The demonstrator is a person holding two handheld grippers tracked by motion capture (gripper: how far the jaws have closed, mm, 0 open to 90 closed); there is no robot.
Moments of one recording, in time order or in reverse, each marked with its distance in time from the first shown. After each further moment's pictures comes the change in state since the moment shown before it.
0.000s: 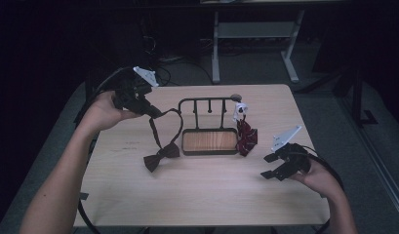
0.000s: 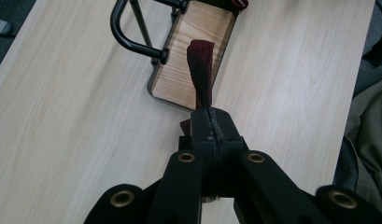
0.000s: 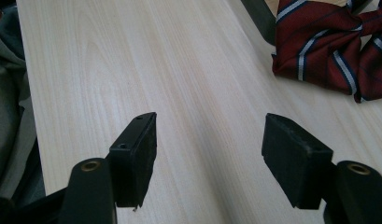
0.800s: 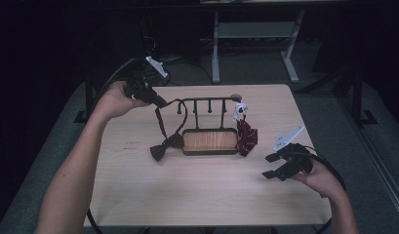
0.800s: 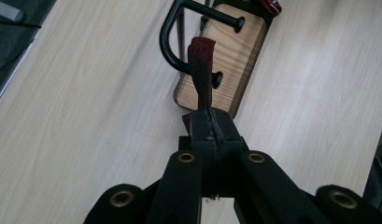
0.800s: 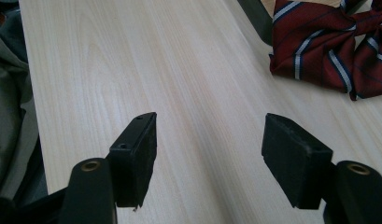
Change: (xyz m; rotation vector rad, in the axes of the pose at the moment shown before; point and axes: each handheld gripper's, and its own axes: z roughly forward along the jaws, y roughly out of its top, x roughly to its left) left arm 0.035 0.020 0.018 0.036 0.027 -0.048; right arm 0.000 -0.003 -0.004 -0.015 -0.003 0.005
